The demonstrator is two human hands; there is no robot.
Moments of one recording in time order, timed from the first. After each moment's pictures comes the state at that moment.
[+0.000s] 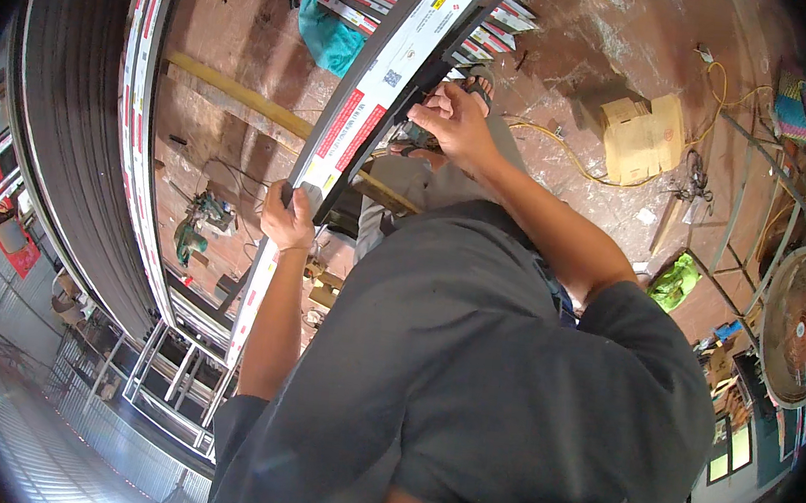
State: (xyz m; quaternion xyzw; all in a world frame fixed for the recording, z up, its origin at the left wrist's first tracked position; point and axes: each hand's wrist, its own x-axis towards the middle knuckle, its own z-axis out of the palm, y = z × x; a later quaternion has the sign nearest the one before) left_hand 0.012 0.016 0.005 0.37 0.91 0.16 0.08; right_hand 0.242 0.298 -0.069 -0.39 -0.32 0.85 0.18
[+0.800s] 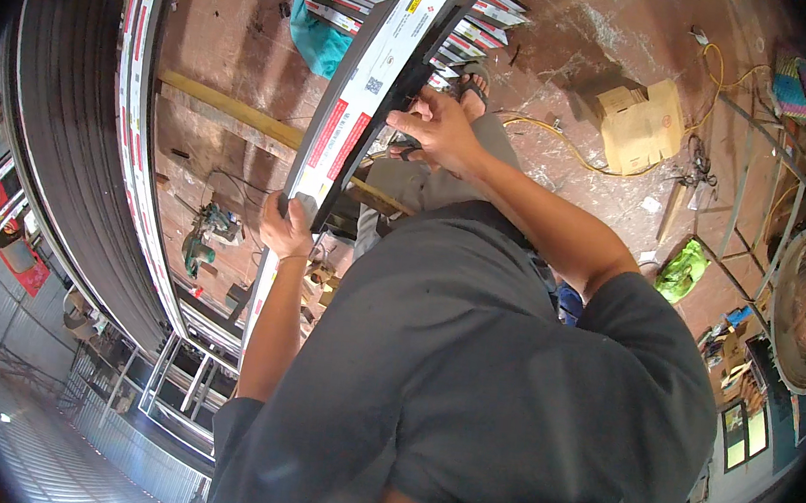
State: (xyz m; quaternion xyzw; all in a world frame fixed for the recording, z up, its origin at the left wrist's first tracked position) left_hand 0.004 0.004 -0.005 0.36 0.92 0.13 0.10; right_hand 0.239 0.298 -0.069 -0.37 -0.33 0.86 0.13
